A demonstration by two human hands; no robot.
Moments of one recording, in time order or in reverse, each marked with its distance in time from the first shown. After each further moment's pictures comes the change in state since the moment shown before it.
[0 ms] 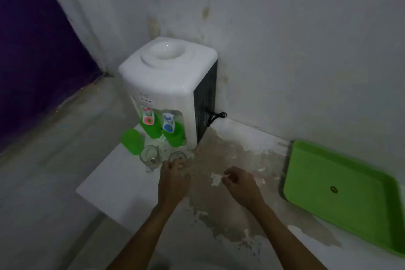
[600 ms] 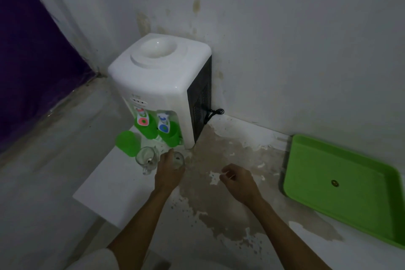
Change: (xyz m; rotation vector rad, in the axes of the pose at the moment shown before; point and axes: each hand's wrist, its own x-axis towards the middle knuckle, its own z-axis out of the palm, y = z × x) left_hand 0.053 -0.022 0.016 0.043 -0.133 -0.131; right_hand 0.015 0.011 0.004 0.086 -0.027 0.023
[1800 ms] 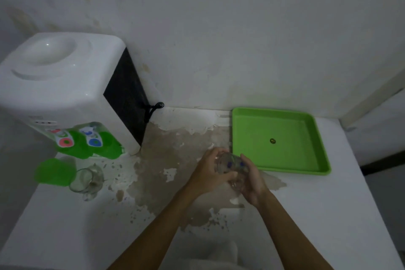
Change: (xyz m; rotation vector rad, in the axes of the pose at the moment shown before) left_hand -0.089 0.168 0.123 -0.322 -0.667 0.481; right_hand -0.069 0.095 -0.077 1.424 0.210 0.565
